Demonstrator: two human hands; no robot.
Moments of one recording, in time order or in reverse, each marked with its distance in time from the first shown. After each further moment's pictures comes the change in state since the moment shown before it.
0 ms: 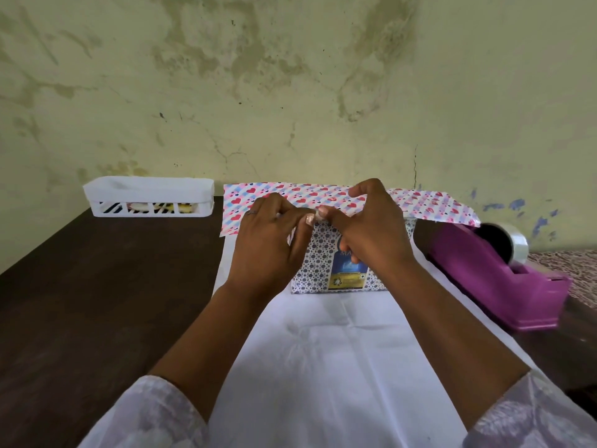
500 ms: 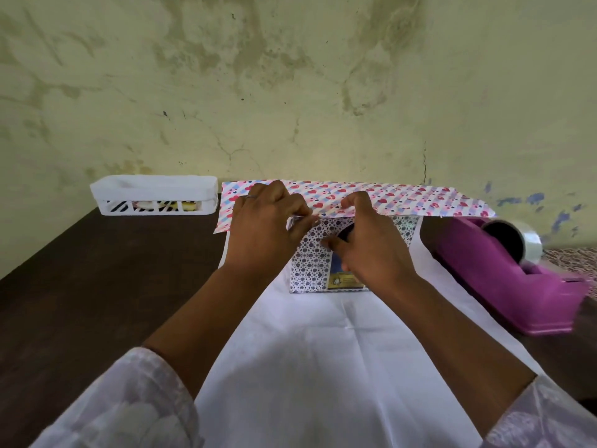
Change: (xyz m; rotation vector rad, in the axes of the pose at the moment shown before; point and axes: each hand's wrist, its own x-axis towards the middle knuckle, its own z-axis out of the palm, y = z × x) left_hand 0.021 -0.004 0.002 0.156 -0.048 0.003; right_hand -0.002 0.028 0.003 -0.324 -0.117 -0.190
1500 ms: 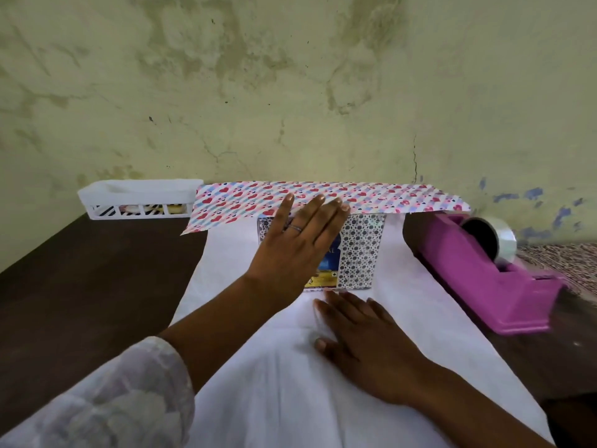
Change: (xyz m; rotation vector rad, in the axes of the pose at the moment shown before) left_hand -0.015 0.047 0.045 0.610 -0.248 0.440; right_hand -0.090 0.077 0.009 -0.274 -0.510 -0.267
